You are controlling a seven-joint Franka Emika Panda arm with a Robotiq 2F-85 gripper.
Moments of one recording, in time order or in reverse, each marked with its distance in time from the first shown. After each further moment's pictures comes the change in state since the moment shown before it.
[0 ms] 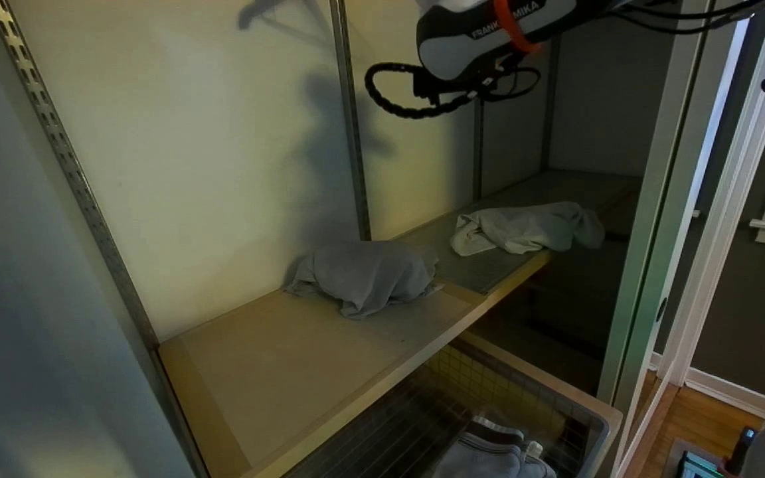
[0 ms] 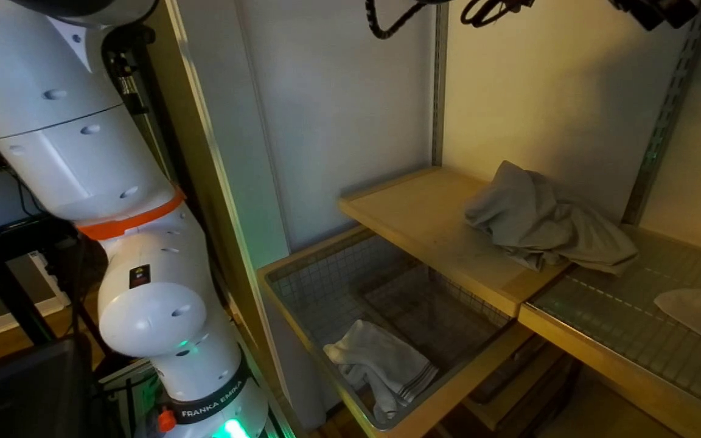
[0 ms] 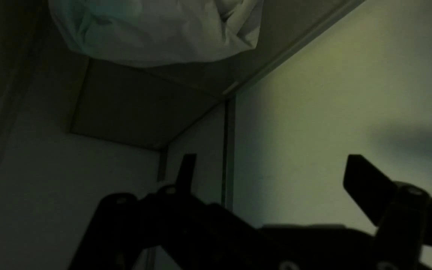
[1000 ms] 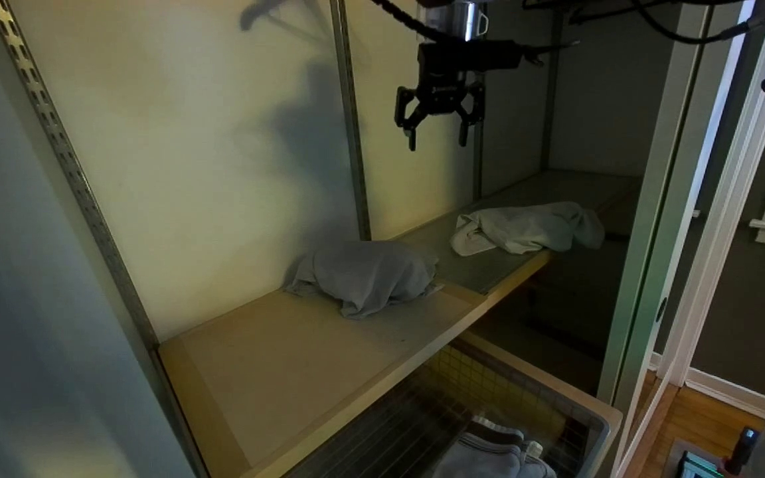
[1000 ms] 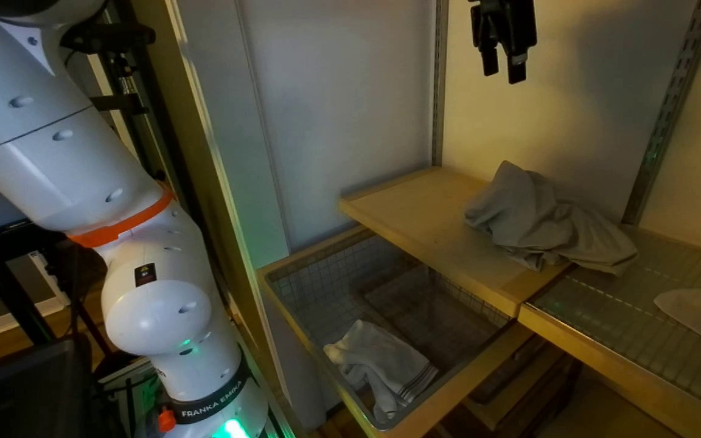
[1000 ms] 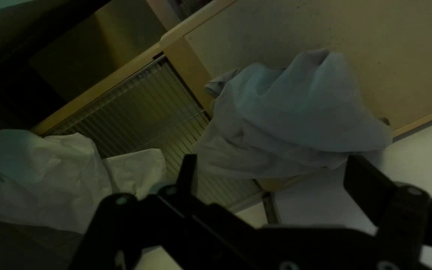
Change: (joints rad) arm 0.052 -0.131 0.033 -0.038 0.611 -0.396 -0.594
